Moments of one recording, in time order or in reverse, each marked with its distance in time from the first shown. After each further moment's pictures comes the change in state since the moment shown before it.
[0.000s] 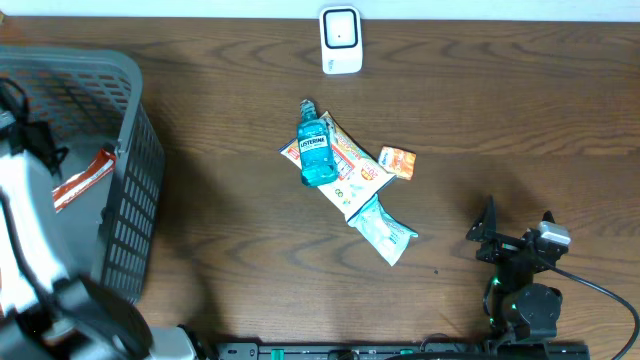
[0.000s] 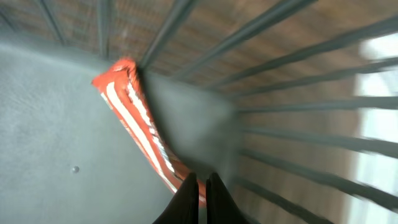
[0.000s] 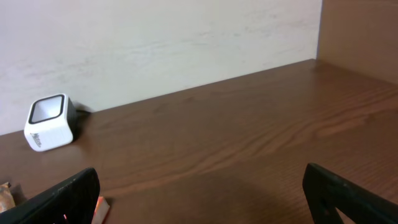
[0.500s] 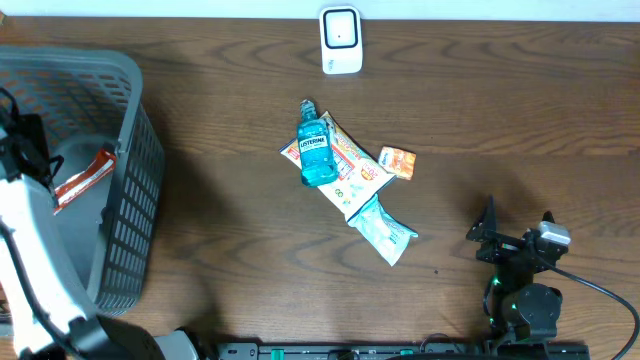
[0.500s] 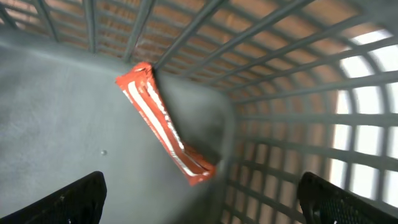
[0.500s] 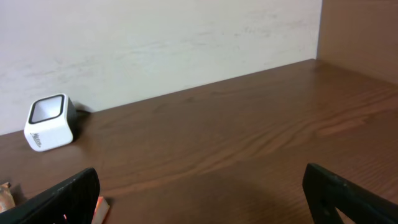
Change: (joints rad) left arm 0.001 -0.079 0.001 -0.097 0.000 0.028; right arm 0.000 0.000 0.000 0.000 0.000 0.000
